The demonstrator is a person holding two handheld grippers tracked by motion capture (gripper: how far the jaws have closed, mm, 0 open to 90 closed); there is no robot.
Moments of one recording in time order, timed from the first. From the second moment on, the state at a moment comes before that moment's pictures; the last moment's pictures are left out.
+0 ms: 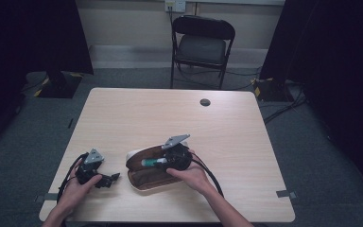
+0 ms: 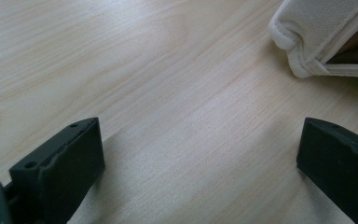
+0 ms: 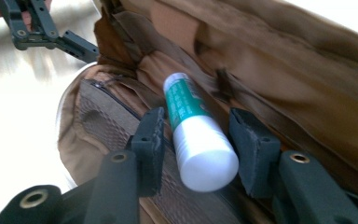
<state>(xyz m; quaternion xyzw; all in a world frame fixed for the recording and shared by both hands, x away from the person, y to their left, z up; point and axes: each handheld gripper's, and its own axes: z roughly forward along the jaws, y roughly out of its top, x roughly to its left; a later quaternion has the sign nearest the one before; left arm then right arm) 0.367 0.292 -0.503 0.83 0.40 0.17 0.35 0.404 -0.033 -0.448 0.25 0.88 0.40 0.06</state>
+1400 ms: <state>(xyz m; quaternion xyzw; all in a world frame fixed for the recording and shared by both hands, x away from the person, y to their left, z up) 0.367 0.291 -0.503 0.83 0.40 0.17 0.35 0.380 -0.111 -0.446 0.32 0.84 0.41 0.12</state>
